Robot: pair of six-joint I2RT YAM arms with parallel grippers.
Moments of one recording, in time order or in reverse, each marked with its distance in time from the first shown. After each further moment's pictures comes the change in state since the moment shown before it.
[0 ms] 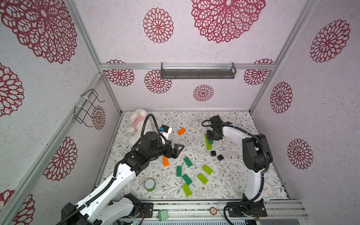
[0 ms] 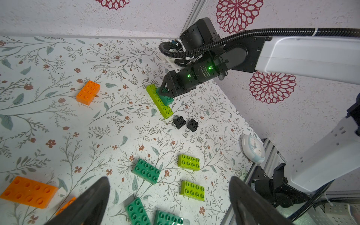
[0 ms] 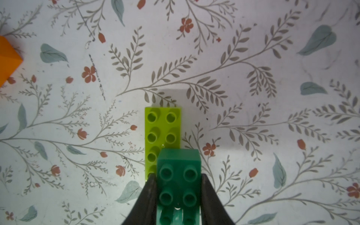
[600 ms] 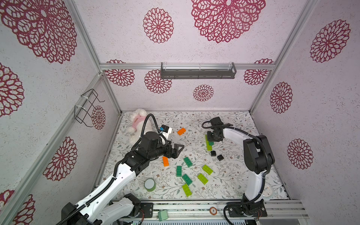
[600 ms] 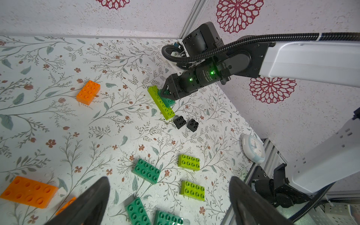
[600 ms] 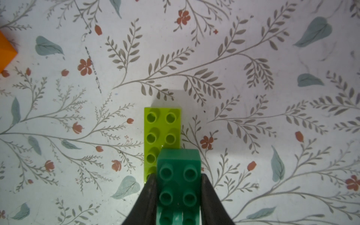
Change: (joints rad) left arm 0.000 0.001 0.000 0.000 -0.001 0.000; right arm 0.003 -0.027 -0.055 0.041 0.022 0.000
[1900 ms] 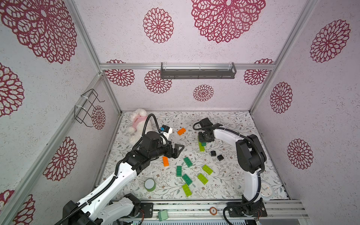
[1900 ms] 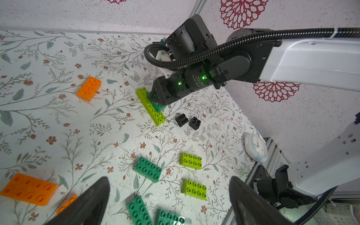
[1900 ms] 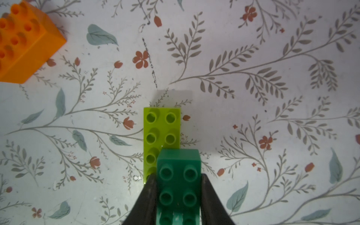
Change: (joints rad) left arm 0.002 0.019 0.000 -0.004 -0.003 0.000; right arm 0.142 0.064 0.109 -0.058 0.058 0.099
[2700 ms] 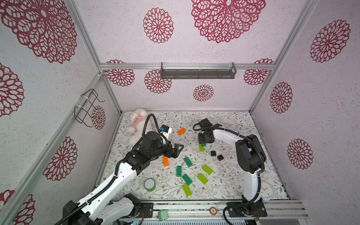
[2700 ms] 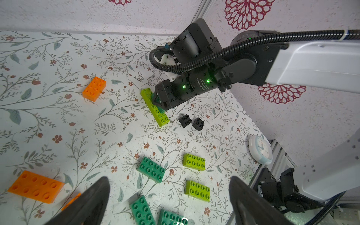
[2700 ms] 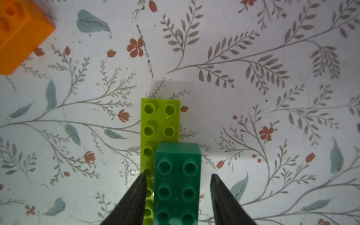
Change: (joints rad) left arm 0.000 0.000 0.000 -0.004 -0.030 0.002; right arm 0.005 -0.005 -0.003 -0.026 0.007 0.015
